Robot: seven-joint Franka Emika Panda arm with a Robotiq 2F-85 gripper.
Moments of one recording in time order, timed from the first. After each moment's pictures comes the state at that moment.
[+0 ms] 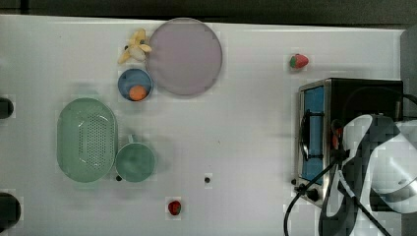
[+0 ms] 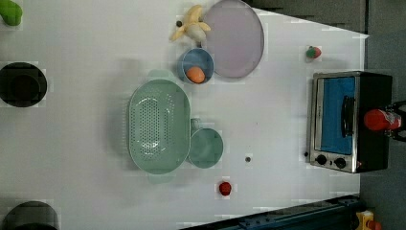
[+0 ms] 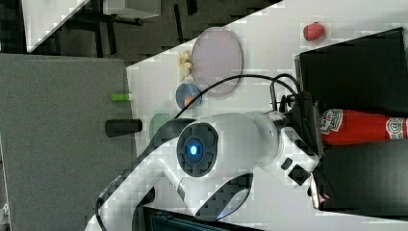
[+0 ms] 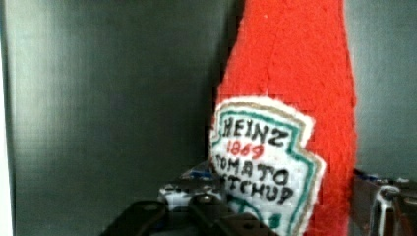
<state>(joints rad) -0.11 0.32 -0.60 -1.93 0.18 0.63 0.01</state>
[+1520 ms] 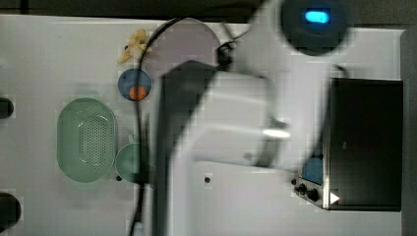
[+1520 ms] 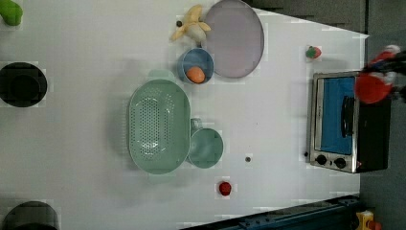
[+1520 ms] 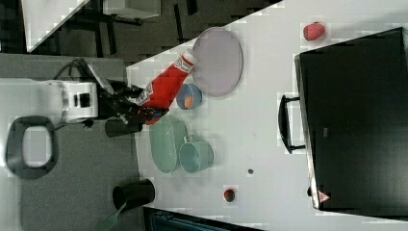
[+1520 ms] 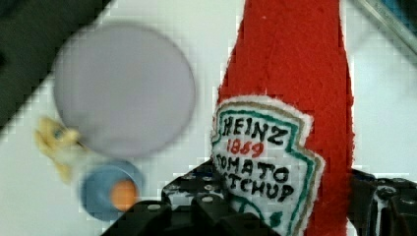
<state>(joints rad) 0.13 0.10 -0.21 -1.71 0.07 0.20 -0.04</state>
